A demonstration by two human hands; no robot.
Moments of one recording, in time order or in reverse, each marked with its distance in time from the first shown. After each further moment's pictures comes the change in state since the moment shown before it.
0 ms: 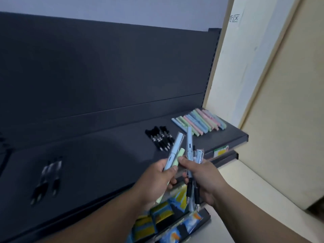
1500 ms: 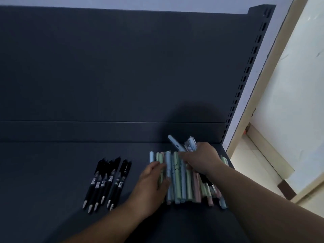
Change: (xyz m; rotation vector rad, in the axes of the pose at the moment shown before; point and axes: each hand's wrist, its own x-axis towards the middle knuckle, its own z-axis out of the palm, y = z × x) left_hand 0.304 0.006 0.104 0.671 0.598 -0.078; right_hand 0.367 -0.138 -0.129 -0.911 -0.335 -0.169
